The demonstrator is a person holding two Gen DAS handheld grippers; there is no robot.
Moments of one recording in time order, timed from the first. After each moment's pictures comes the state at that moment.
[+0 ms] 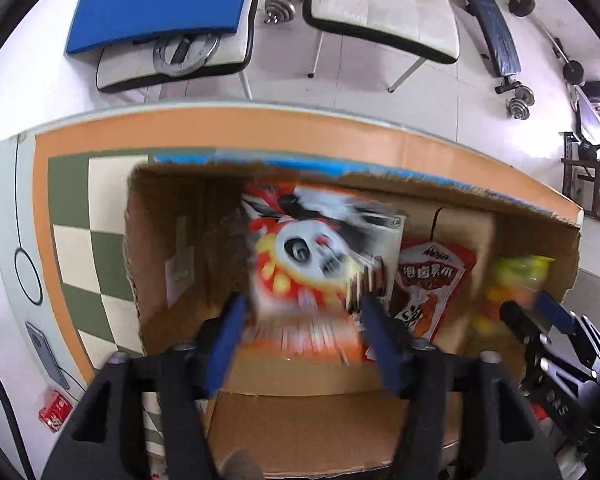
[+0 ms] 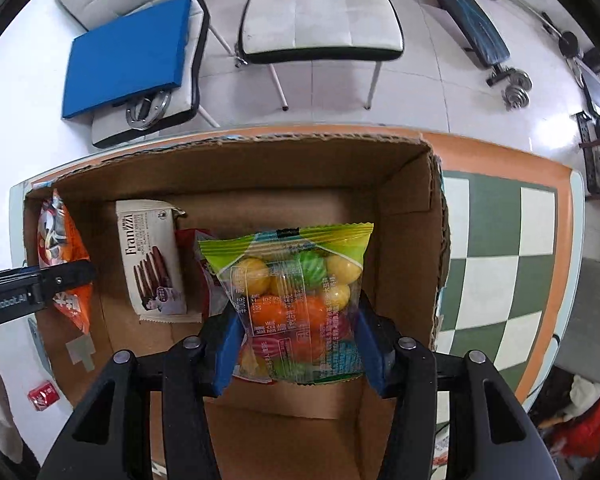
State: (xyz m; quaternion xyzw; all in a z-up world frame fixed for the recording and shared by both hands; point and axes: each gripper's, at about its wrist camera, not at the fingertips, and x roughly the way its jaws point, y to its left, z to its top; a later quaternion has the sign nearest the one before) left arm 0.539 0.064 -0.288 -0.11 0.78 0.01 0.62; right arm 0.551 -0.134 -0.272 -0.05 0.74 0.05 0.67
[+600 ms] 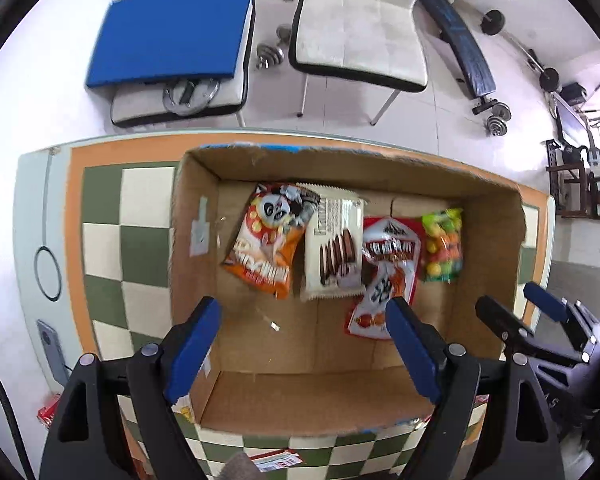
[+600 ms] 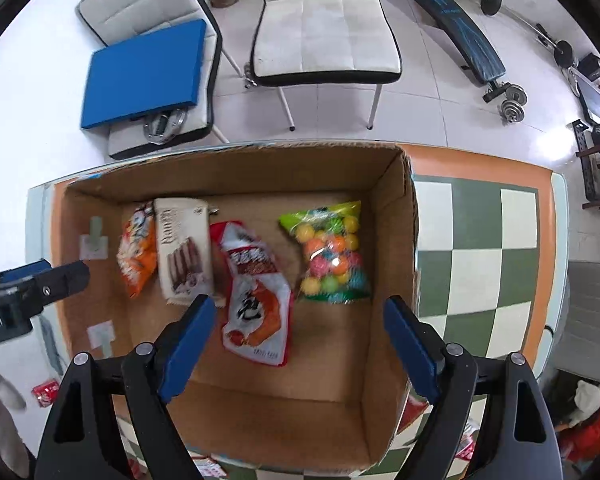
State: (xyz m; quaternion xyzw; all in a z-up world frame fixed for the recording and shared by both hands) left arm 0.486 0.049 -0.208 -0.09 0.72 0.00 0.69; right arm 0.520 -0.132 -0.217 -0.04 0.70 0.06 0.71
